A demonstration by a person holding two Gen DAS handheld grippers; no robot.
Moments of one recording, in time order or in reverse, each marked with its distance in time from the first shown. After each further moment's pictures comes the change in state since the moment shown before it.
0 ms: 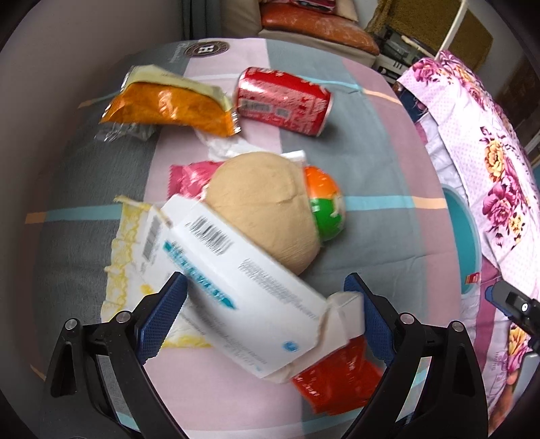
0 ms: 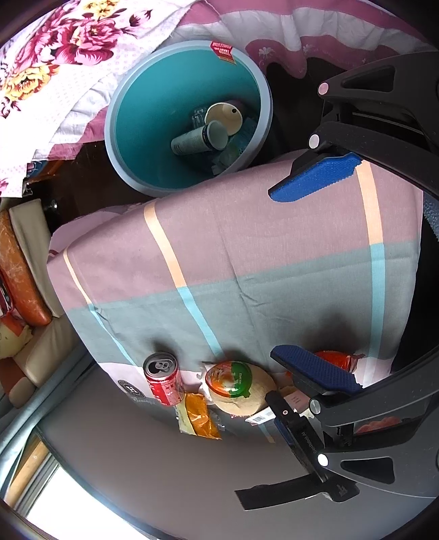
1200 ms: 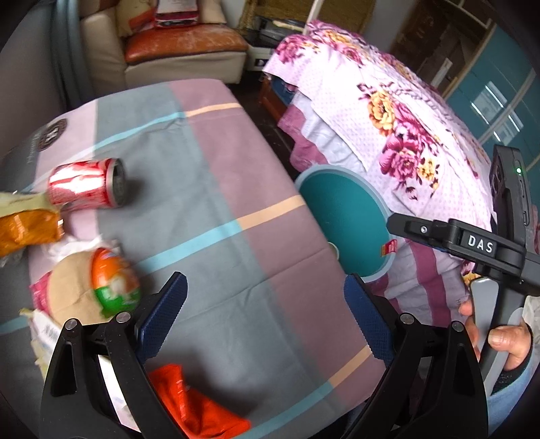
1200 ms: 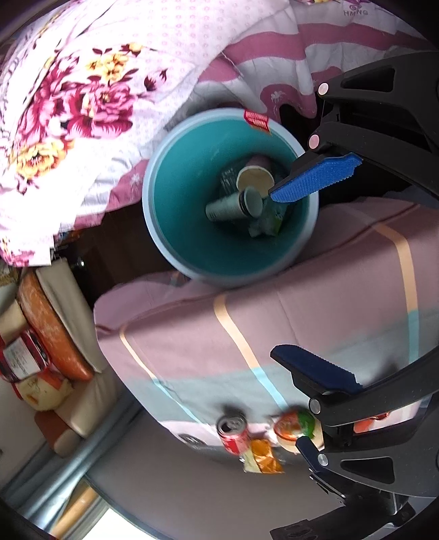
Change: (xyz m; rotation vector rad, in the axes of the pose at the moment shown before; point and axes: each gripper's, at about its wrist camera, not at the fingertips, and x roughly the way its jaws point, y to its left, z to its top) left arm -0.020 -0.139 0.020 0.357 -0.045 -0.283; right arm -0.031 -0.069 0.041 0.134 -0.118 -0.140
